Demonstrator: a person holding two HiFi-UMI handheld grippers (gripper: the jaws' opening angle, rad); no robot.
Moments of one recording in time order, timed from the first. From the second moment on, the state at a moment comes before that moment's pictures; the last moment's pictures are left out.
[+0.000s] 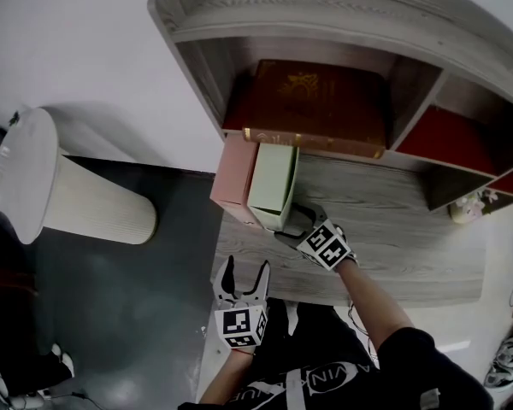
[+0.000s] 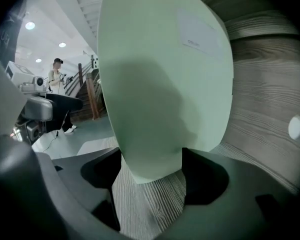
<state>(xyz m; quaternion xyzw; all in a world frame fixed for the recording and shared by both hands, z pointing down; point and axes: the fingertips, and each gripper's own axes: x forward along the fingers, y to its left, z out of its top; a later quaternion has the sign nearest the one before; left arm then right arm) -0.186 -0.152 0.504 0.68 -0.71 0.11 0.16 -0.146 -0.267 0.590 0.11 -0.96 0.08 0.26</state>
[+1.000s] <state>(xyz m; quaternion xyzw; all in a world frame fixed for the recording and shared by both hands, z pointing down) -0.229 -0.166 0.457 0.81 -0.58 0.05 0.09 -0.058 -0.202 0.473 0.37 -0.92 0.11 0.10</state>
